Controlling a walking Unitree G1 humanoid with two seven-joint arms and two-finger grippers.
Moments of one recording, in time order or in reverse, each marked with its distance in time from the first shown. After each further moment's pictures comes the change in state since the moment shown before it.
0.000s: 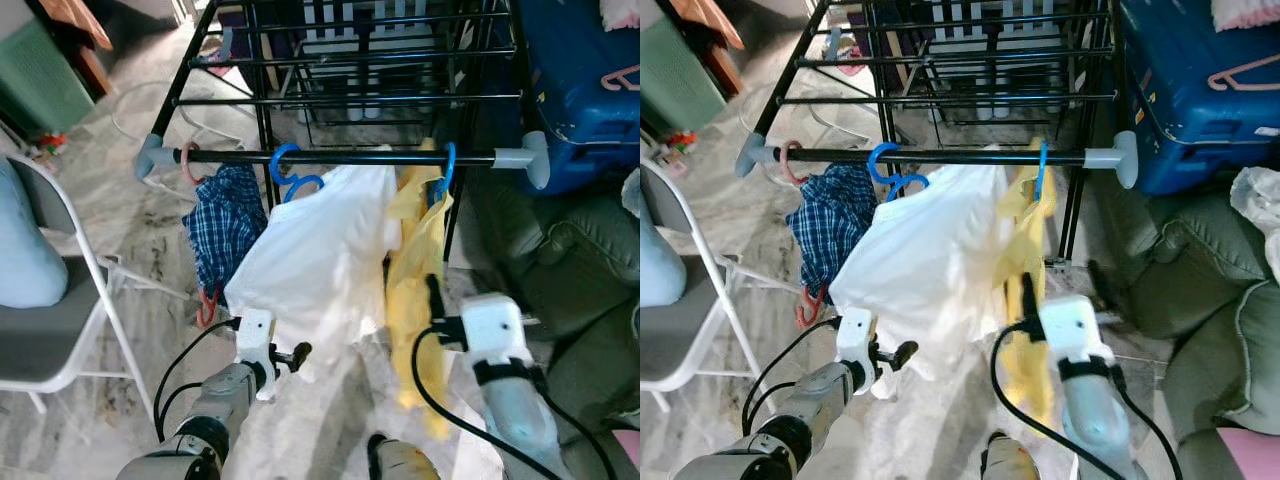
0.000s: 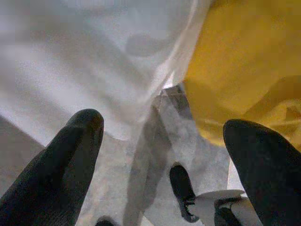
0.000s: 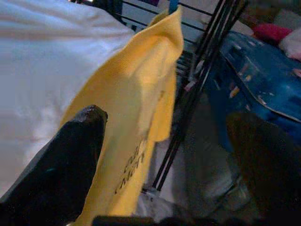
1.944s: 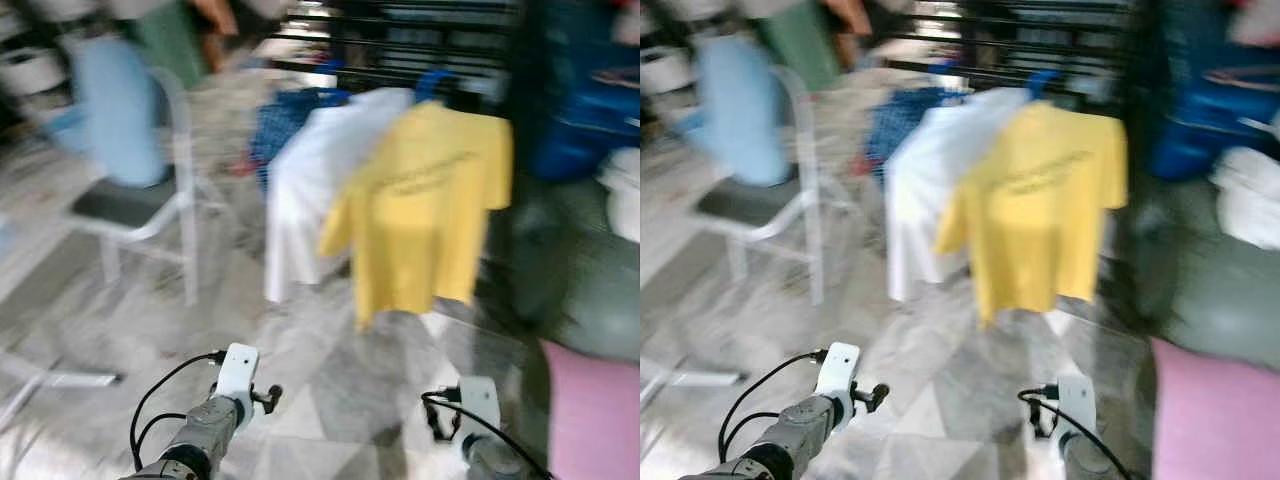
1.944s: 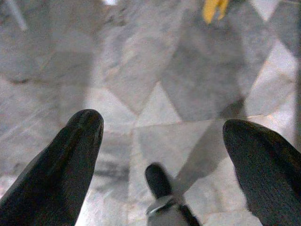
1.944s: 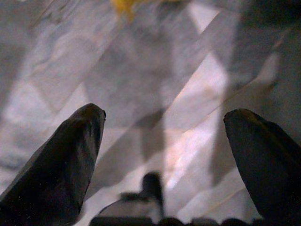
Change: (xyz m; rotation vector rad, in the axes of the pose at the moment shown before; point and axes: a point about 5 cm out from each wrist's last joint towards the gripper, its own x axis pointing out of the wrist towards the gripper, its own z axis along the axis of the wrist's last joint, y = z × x) left arm -0.021 0.026 -0.049 0.132 0.239 0.166; right arm -0.059 0.041 -0.172 0.429 0.925 0.037
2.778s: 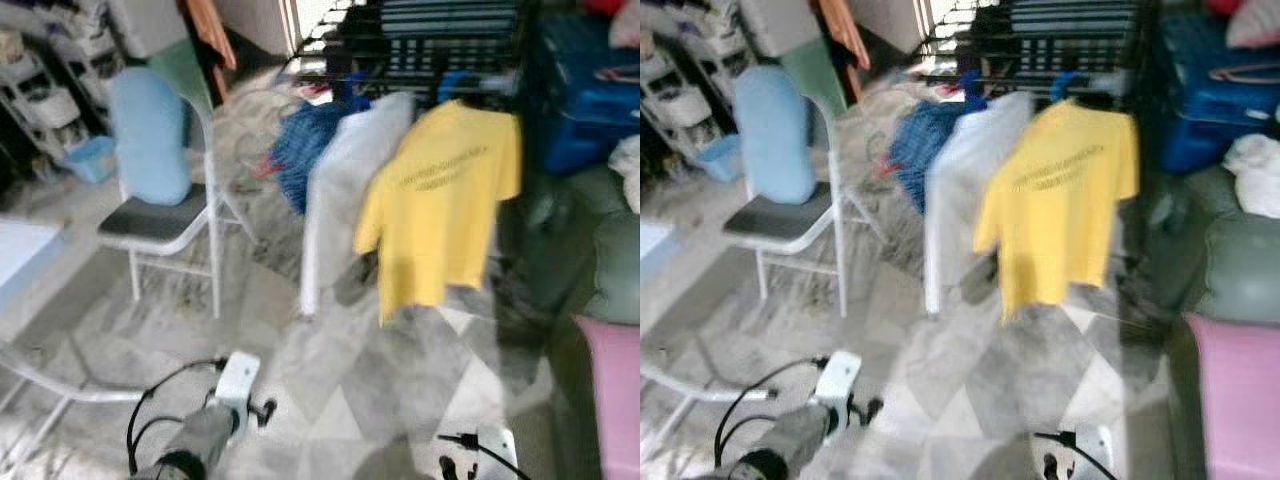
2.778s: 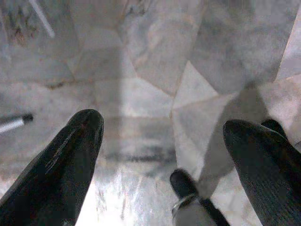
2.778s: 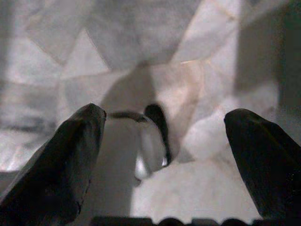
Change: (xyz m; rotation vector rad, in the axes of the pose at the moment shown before) left arm -0.004 0.006 -0.013 0.091 0.057 -0.014; right arm -0.016 -0.020 -0.048 0.033 0.182 -0.084
